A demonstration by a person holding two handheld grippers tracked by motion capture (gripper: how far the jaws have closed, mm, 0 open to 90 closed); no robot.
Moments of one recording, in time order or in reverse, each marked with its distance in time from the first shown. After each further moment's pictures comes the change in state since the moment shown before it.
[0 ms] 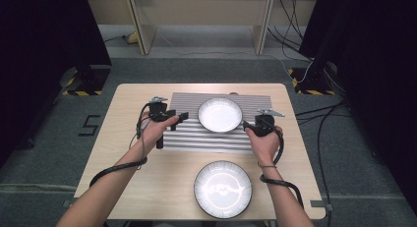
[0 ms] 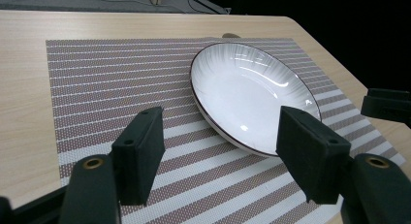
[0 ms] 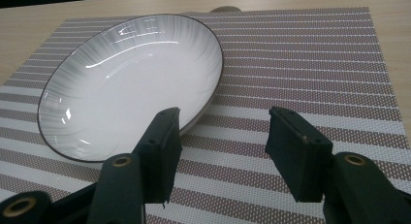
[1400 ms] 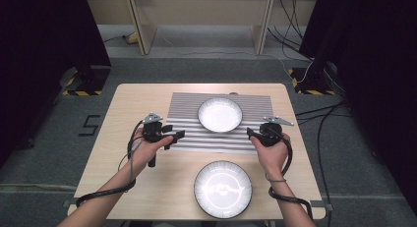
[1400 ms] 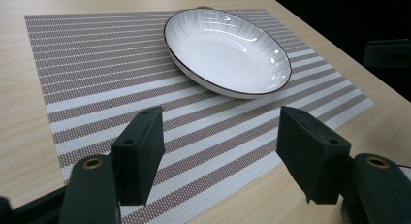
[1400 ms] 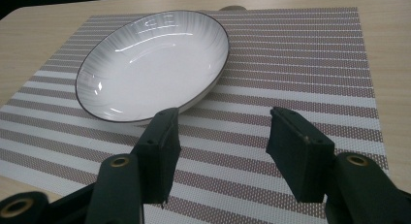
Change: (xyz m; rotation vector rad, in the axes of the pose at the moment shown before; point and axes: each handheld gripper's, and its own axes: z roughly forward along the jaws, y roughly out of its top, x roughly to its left) left arm -0.010 -0.048 -0.037 0.010 -0.065 0.080; right arm -0.001 -0.016 -0.044 -0.015 0.033 -0.022
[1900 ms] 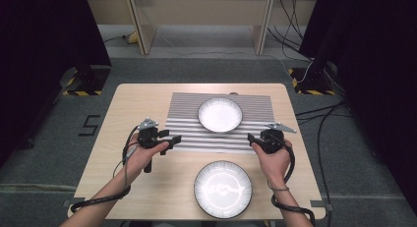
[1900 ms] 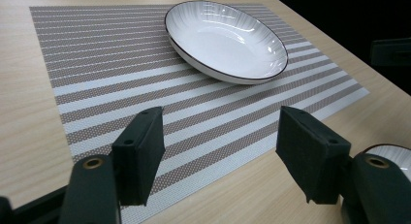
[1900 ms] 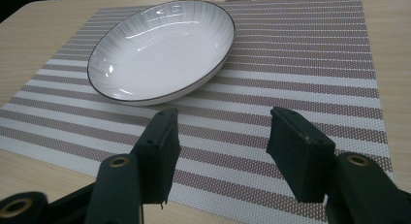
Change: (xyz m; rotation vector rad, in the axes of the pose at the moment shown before) left arm 0.001 -0.015 -0.016 -0.008 0.006 0.027; right arm 0.002 -0.015 -0.014 0.000 0.018 -0.005
